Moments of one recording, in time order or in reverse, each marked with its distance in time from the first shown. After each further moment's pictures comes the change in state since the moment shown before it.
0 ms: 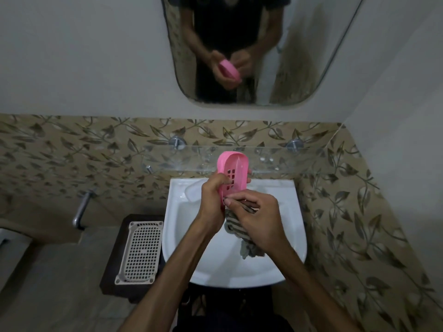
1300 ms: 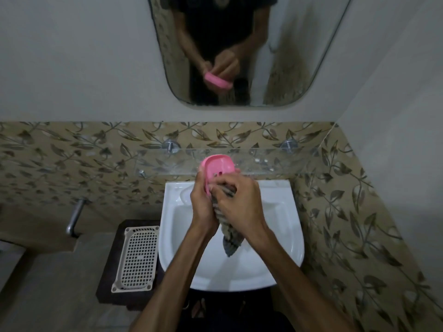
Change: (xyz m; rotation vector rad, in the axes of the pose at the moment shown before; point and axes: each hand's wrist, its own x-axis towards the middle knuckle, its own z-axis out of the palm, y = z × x) left_hand 0.020 -0.019 -0.014 -0.160 -0.002 0.049; right_hand 0.035 -0.023 0.027 -0.222 0.060 -0.007
